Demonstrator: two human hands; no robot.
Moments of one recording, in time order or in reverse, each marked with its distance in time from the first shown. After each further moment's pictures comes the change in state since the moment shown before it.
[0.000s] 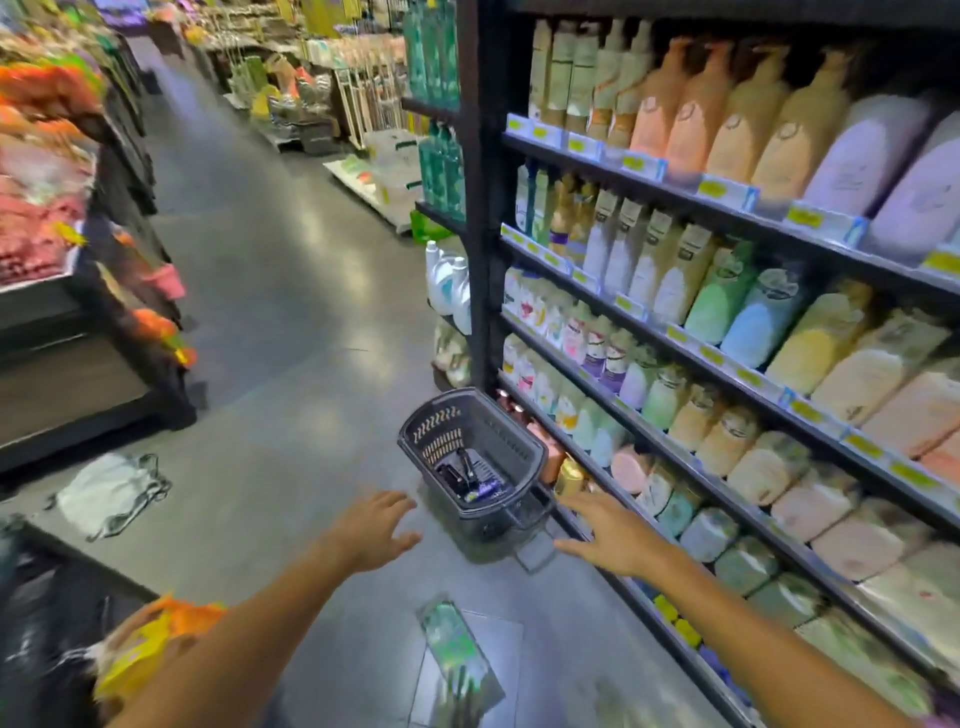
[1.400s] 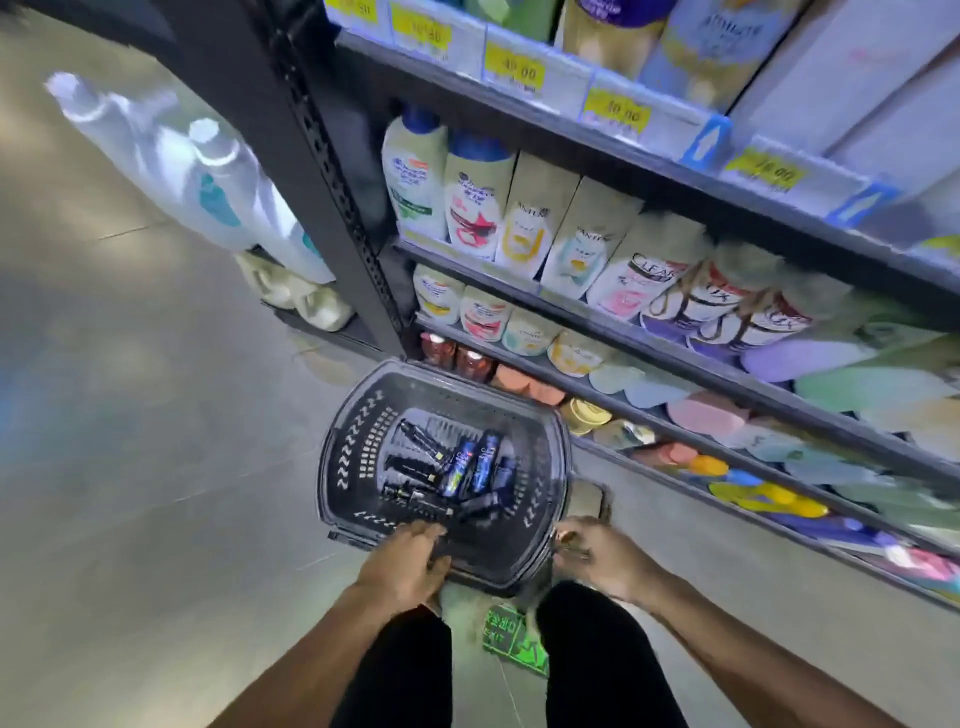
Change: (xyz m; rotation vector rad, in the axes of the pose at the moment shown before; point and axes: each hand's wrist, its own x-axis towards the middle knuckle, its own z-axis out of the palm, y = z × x) left_hand 0.583 -0.185 0.052 0.048 -0.654 0.292; right_hand 0.498 0.098 0.117 0.690 -0.239 0.755
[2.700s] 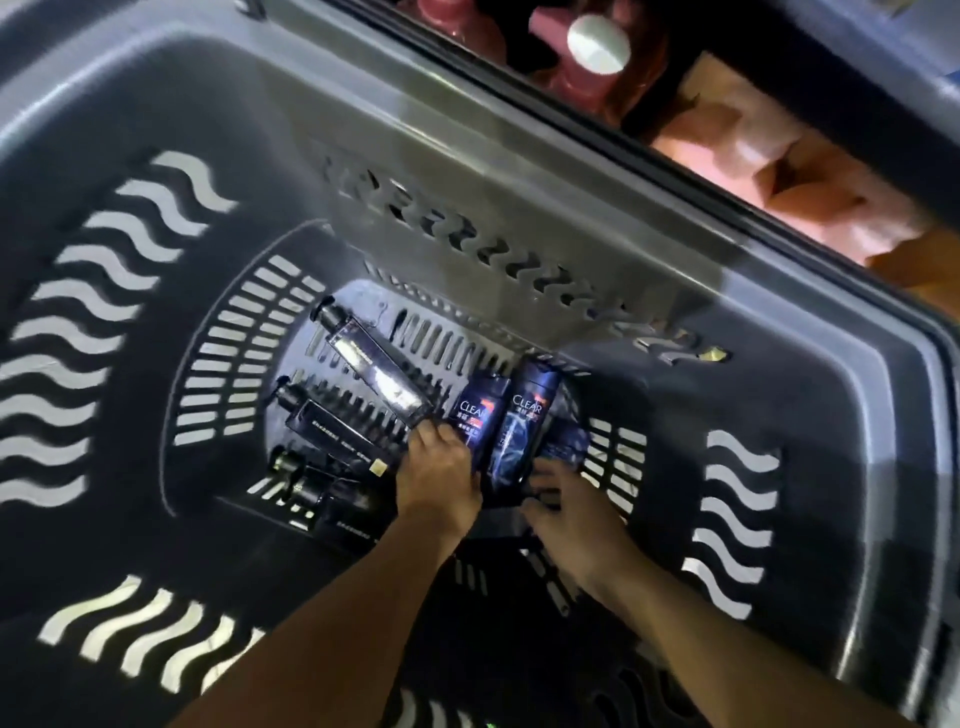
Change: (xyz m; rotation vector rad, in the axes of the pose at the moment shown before) left_hand 0.483 -0.108 0.244 -0.082 0.123 -0.232; right_hand 0.456 0.100 0.191 0.320 0.101 0.145
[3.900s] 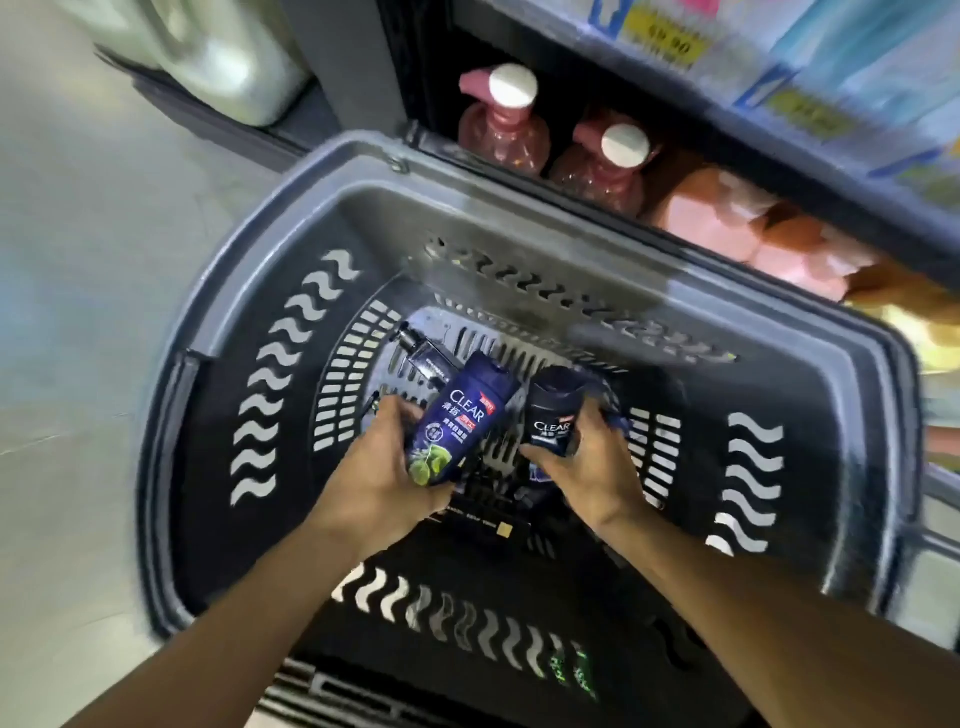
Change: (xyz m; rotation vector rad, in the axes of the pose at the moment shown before) left_hand -0.120 -0.093 -0.166 -0.700 -0.049 -0.009; right_hand -0.006 -0.057 0.021 0.025 0.276 -0.240
